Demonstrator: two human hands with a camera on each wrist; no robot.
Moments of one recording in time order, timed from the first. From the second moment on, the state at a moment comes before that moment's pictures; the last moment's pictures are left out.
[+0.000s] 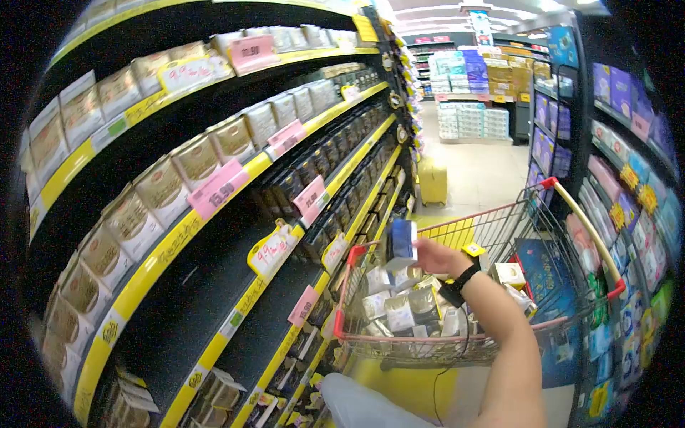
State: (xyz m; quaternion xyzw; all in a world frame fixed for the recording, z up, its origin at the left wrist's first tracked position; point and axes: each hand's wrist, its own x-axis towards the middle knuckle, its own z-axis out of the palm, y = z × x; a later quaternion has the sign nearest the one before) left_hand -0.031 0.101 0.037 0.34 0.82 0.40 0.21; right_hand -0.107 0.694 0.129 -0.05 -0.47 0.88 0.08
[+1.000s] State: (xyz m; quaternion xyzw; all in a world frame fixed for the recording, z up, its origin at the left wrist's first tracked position) left_hand 0.010 -0.066 0.015 -0.18 0.69 0.70 -0.10; right_hand -0.104 0.134 -0.011 0.39 -0.82 0.34 -0.24
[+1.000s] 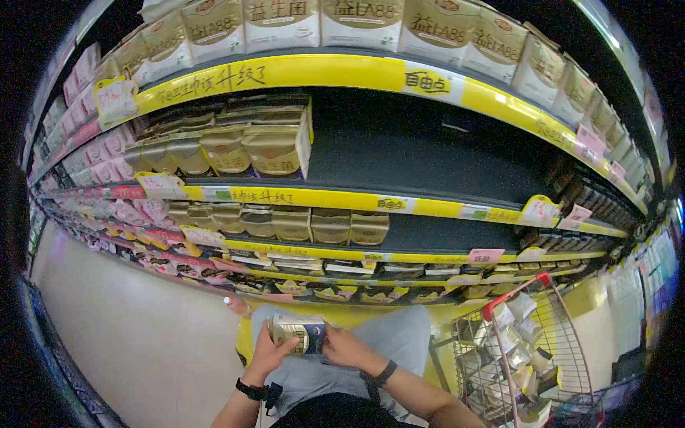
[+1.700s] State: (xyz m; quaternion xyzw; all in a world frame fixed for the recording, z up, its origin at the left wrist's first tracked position) left_hand -0.045 -0.010 0.048 -0.05 0.86 0.52 0.02; right_hand -0.125 0.194 0.008 0.30 -0.66 0.59 -0.35
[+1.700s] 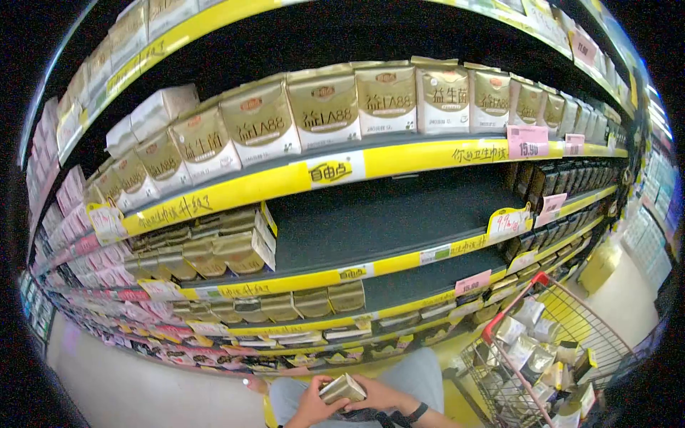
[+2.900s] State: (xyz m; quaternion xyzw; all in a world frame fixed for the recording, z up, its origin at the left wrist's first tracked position) left_hand -0.018 0.007 0.005 0.28 0.73 0.43 0.45; right_hand -0.356 0.262 0.032 0.22 -0.71 0.64 0.19
